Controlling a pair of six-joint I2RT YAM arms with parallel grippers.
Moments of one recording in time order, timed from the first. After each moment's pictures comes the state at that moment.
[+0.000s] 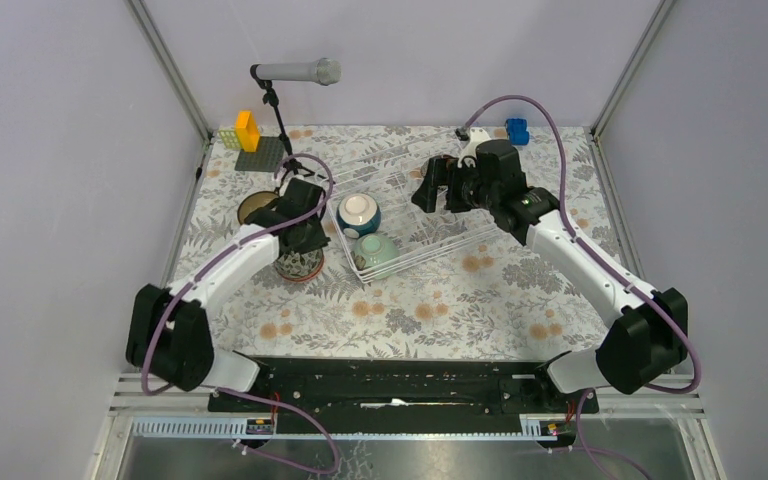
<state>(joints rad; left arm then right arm) -0.40 1.43 1.02 -0.61 -0.19 -0.68 0.48 1.41 1.22 -0.32 -0.25 0.40</state>
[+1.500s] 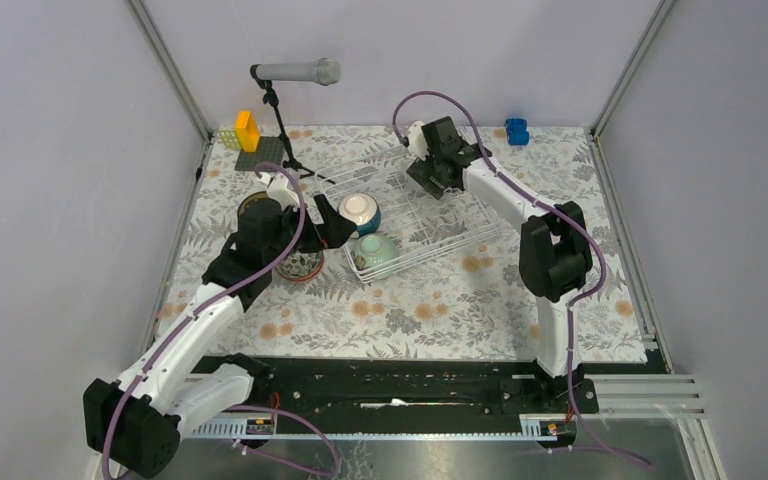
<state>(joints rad) -0.40 0.95 0.78 -0.21 0.18 -0.59 0.48 2.06 1.76 -0.55 0.30 -0.49</state>
